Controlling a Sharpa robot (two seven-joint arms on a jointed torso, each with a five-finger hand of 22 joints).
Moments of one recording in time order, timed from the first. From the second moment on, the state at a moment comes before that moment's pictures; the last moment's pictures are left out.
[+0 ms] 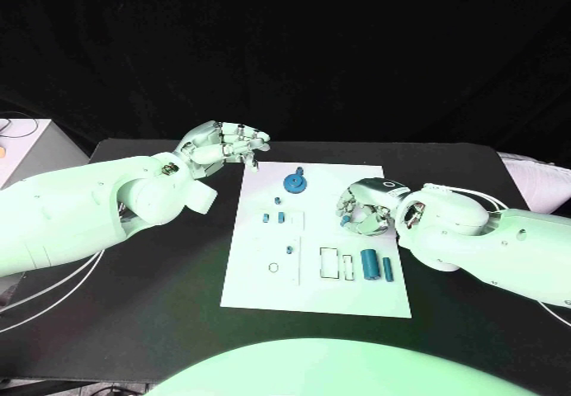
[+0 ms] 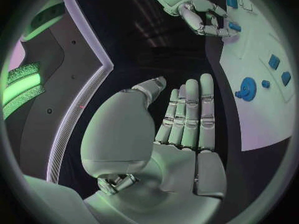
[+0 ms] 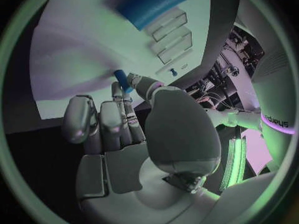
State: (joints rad) left arm 1.19 -0.91 -0.05 1.49 -0.16 -0.05 0.37; left_hand 1.35 -0.20 0.47 0.10 0.18 0.87 0.19 0.29 0.32 1.00 0.13 0.34 0.13 0.99 0.06 0.95 0.55 0.18 0.96 0.15 0.75 0.61; right arm 1.19 -0.83 -0.18 1.63 -1.56 -0.22 -0.23; right_hand 1.30 -0.22 0.56 0.01 0.15 0.98 0.14 0.20 0.39 1.05 0.08 0.33 0.11 1.40 0.01 1.29 0.91 0.10 1.39 0.10 1.21 1.24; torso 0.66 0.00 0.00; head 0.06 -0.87
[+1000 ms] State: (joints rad) left arm 1.19 -0.92 -0.05 1.49 -0.16 -0.05 0.36; left_hand 1.35 -0.20 0.47 0.10 0.18 0.87 0.19 0.29 0.32 1.00 0.13 0.34 0.13 0.99 0.06 0.95 0.56 0.18 0.96 0.15 0.75 0.61; right arm 1.18 -0.84 -0.18 1.65 -1.61 -0.31 -0.26; right_hand 1.31 -0.17 0.63 -0.01 0.08 1.08 0.11 0.27 0.42 1.13 0.09 0.35 0.14 1.46 -0.04 1.34 1.02 0.08 1.45 0.06 1.32 1.31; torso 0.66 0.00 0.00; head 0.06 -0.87
